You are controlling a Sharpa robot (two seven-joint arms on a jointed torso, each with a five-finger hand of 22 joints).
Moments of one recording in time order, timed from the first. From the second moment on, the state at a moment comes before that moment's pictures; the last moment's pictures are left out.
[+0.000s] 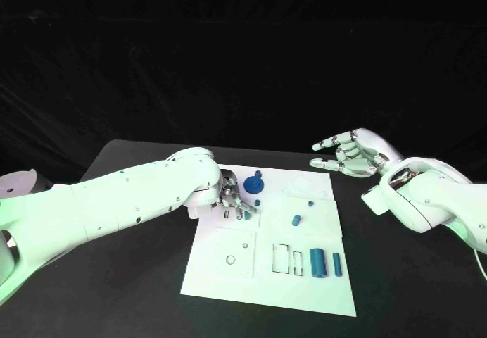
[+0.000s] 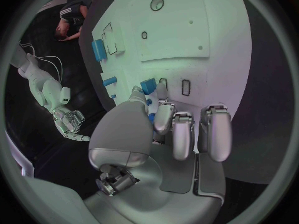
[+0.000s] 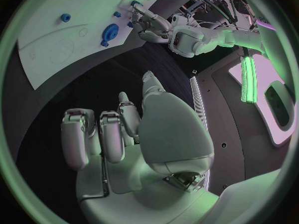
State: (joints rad) left arm 1.29 -0.53 -0.03 1.32 -1.01 0.22 -0.70; left_hand 1.22 0.03 -0.11 0.29 0.05 0.97 0.03 0.65 0.58 1.38 -0.04 1.28 1.21 1.46 -0.09 1.57 1.31 0.04 1.46 0.02 1.49 1.31; right arm 1.21 -0.99 0.04 1.60 -0.90 -0.43 0.10; right_hand 1.40 -0.07 -0.05 0.23 0.21 0.95 0.15 0.09 0.08 1.39 0.07 1.25 1.31 1.47 0.00 1.53 1.31 0.05 1.46 0.10 1.48 1.31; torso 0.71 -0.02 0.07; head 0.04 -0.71
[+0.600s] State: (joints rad) left arm 1.29 -0.53 -0.03 1.32 -1.01 0.22 -0.70; left_hand 1.27 0.03 -0.04 0.28 0.05 0.96 0.02 0.65 0.60 1.38 -0.04 1.28 1.22 1.47 -0.09 1.57 1.31 0.04 1.46 0.02 1.49 1.31; right arm 1.21 -0.98 0.04 1.60 -0.90 -0.43 0.10; right_hand 1.40 -0.07 -0.05 0.23 0.21 0.95 0.15 0.09 0.09 1.39 0.07 1.25 1.31 1.47 0.00 1.53 1.31 0.05 1.46 0.10 1.48 1.31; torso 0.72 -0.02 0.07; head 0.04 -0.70
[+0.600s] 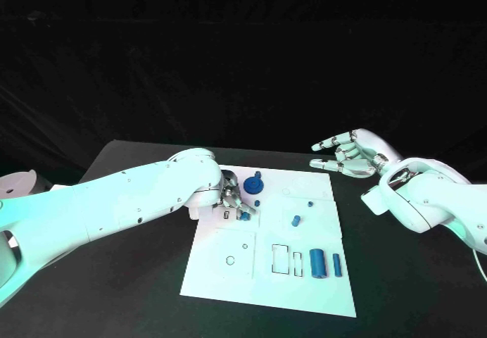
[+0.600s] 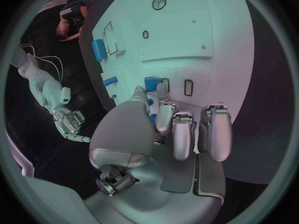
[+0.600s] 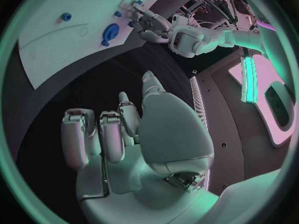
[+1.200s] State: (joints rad) left arm 1.29 -0.53 -0.03 1.32 -1.01 0.22 -0.70; left_hand 1.33 0.00 0.09 0.28 0.05 0.96 0.02 0.64 0.61 1.38 -0.04 1.28 1.22 1.47 -0.09 1.57 1.31 0.04 1.47 0.02 1.49 1.31; right arm 1.21 -0.98 0.04 1.59 -0.90 -0.43 0.10; right_hand 1.40 -0.07 -0.05 0.23 0.22 0.95 0.15 0.09 0.09 1.39 0.07 1.25 1.31 1.47 0.00 1.53 1.31 0.05 1.46 0.10 1.48 1.31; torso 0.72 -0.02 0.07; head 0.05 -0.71
